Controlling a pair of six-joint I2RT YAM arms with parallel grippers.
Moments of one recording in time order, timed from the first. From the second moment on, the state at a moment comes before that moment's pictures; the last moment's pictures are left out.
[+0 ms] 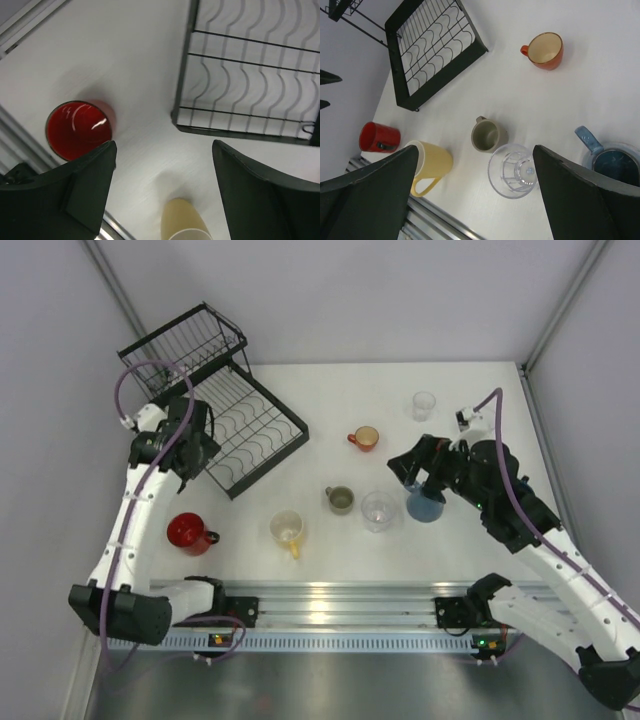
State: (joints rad) left arm -0.19 1.16 1.33 -1.11 -0.52 -0.92; right arm 0.55 0.80 0.86 -0.38 -0.02 0.58
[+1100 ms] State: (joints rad) left arm 0.13 1.36 1.08 -1.29 -0.47 -1.26; right arm 0.55 0.71 0.84 -0.37 -0.02 0.53
